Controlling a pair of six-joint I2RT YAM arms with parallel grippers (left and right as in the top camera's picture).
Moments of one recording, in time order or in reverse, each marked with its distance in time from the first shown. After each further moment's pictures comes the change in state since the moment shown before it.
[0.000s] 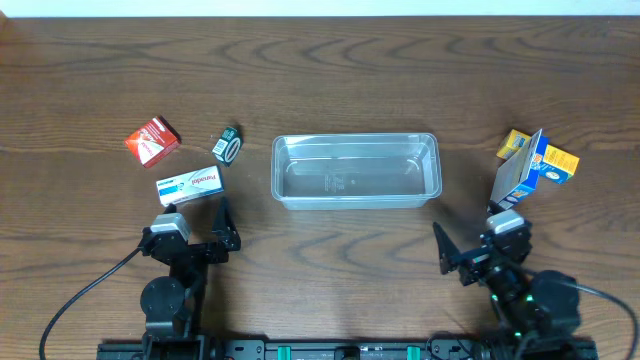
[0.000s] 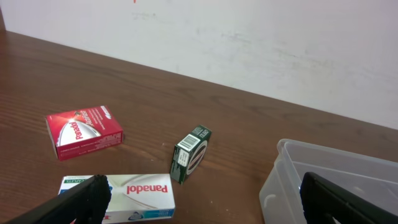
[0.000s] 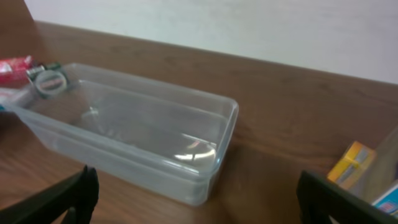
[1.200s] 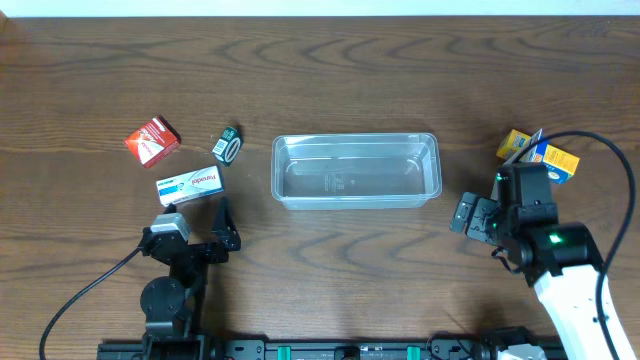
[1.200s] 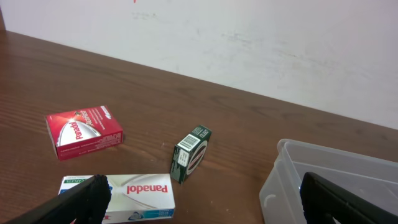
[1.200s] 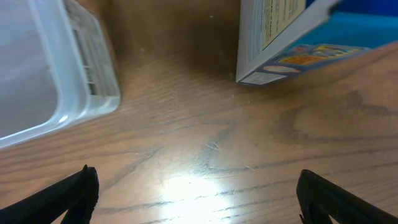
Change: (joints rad) left arm 0.000 0.000 0.000 0.000 0.000 0.000; right arm -0.001 0.887 0.467 -0.463 0.353 0.477
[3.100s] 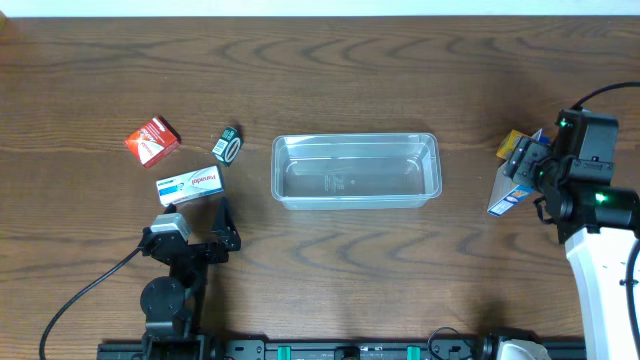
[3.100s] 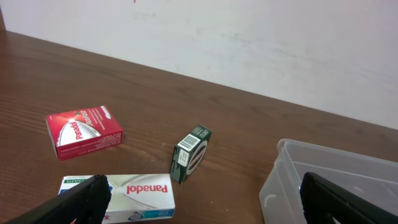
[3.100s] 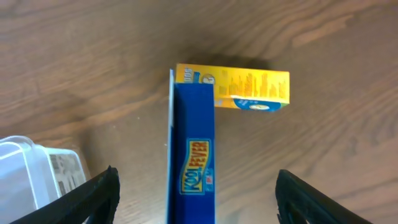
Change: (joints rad) left arm 0.000 0.000 0.000 0.000 0.000 0.000; right arm -0.244 0.141 0.230 0.166 0.042 -0.185
